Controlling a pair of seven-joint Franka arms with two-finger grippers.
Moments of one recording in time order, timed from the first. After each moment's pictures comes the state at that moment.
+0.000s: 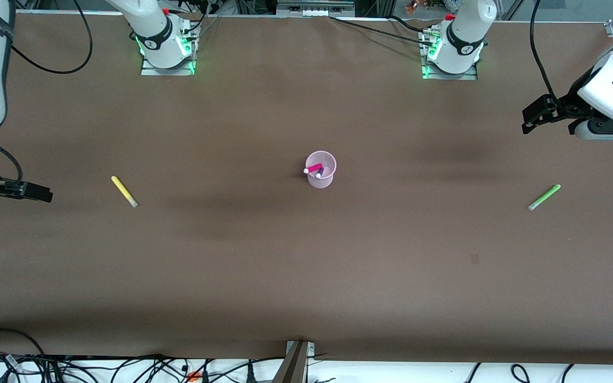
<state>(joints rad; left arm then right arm) 0.01 -0.06 -0.07 -1.70 0.00 1.62 -0.07 0.12 0.43 -0.27 -1.26 0.06 1.62 -0.03</state>
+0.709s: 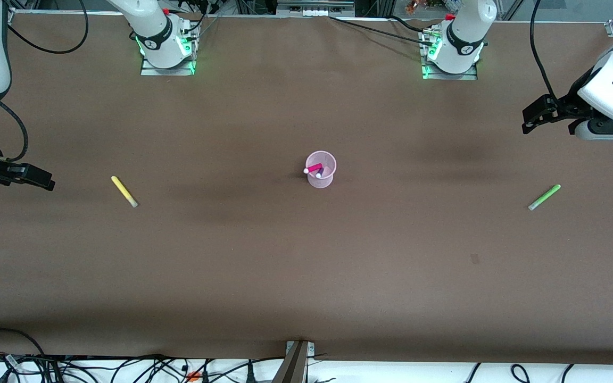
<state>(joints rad) 0.01 -0.06 -0.07 -1.70 0.00 1.62 -0.07 0.07 0.24 -0.17 -1.54 0.00 1.79 0.01</state>
